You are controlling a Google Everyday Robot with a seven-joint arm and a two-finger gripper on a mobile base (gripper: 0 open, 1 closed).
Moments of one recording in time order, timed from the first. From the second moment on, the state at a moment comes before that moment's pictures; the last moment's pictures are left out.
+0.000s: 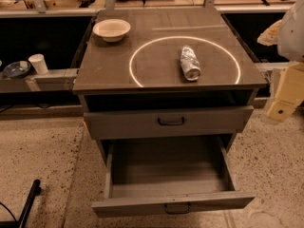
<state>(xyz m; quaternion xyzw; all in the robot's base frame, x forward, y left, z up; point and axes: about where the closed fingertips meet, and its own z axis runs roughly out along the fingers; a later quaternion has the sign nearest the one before) 0.438 -0.216 0.978 -0.60 0.78 -0.04 0.16</state>
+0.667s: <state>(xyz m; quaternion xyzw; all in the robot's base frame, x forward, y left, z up) 0.437 -0.215 0.953 -0.61 0.77 0.00 0.16</state>
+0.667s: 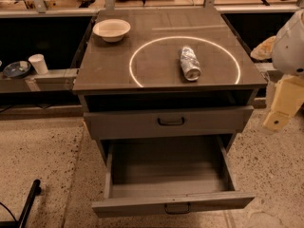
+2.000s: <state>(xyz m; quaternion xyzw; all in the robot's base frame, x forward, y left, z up) 0.404 -0.220 0.801 -0.60 0.78 0.04 0.16</state>
